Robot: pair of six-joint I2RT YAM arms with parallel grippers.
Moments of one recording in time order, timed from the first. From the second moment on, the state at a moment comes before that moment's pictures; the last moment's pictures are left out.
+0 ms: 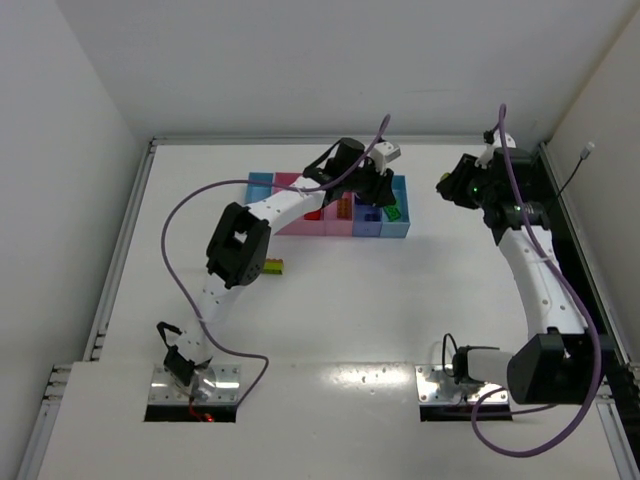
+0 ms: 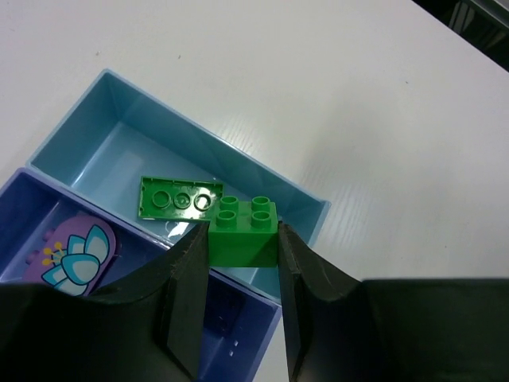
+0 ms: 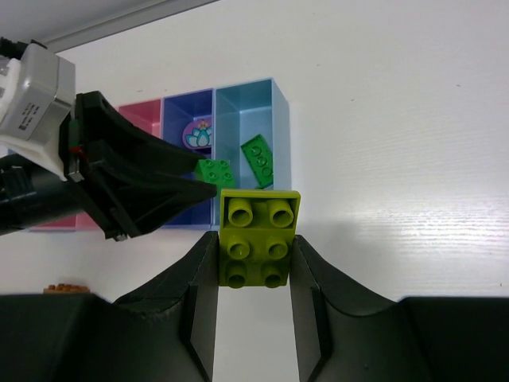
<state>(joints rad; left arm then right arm) -0.66 2.36 2.02 -0.14 0.51 -0.05 -0.05 1.24 1.09 -0.36 -0.18 0.29</state>
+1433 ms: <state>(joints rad) 0.12 1.64 1.39 -0.01 0.54 -0.42 0.47 1.97 1.64 -0.20 -0.51 0.31</state>
